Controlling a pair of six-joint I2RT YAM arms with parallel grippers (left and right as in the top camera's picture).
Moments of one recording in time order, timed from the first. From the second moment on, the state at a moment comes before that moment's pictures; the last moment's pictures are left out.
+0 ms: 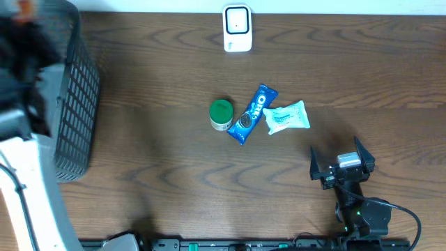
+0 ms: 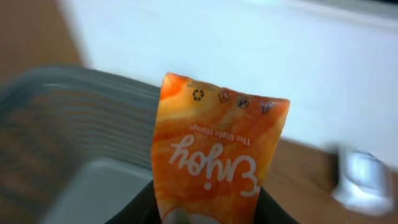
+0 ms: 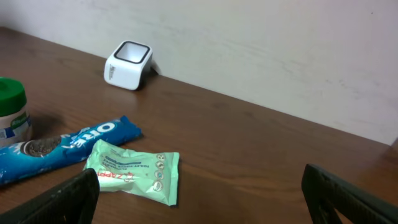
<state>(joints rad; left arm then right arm) 0.28 1.35 1.60 -0.67 0.11 -0.08 0.02 0.01 0.01 -0.06 -0.14 -0.24</state>
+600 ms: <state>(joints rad) -0.10 1.56 1.16 -0.62 0.12 -0.32 0.02 0.01 0.01 -0.06 -0.14 -0.24</state>
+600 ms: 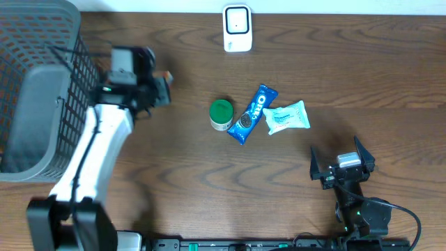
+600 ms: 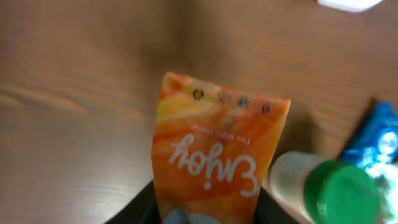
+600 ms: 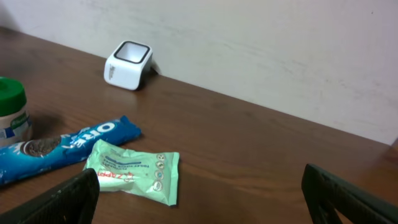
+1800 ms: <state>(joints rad) -0.38 1.69 0.92 -0.36 -0.02 -0.49 0.02 0.01 0.01 -0.06 -0.14 -0.24</state>
